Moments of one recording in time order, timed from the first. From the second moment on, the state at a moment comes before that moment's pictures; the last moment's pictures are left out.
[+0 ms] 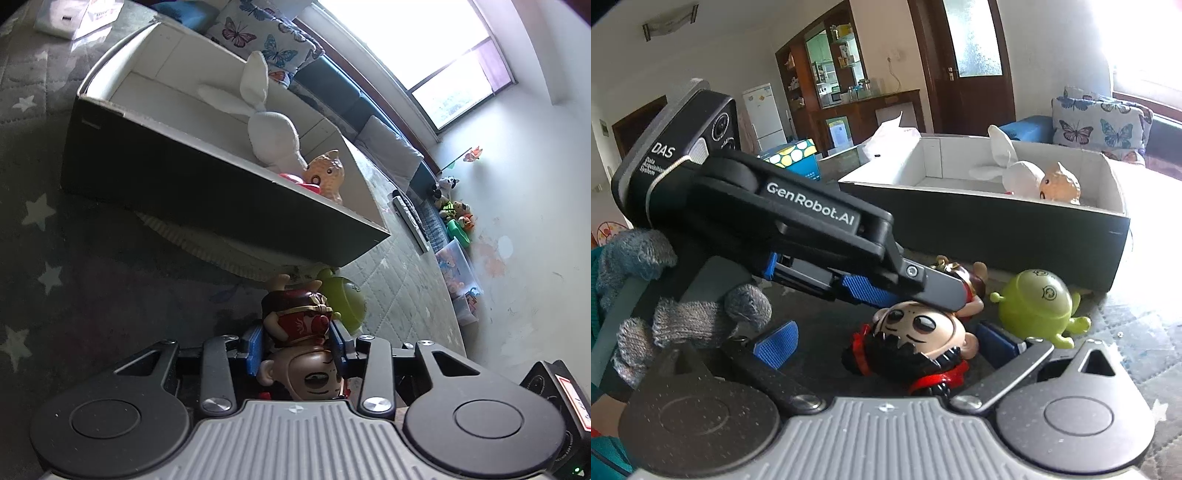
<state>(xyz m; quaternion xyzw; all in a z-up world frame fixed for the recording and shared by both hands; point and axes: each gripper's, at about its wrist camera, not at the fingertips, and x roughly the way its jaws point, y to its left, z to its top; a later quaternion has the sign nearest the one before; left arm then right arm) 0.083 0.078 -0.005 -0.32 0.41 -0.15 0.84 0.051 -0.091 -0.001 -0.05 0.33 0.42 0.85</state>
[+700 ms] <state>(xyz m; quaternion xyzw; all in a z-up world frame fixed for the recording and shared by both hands) 0.070 0.095 0.012 -0.34 0.39 -0.13 0.85 0.043 -0.091 0.014 -0.08 0.32 0.40 0.85</state>
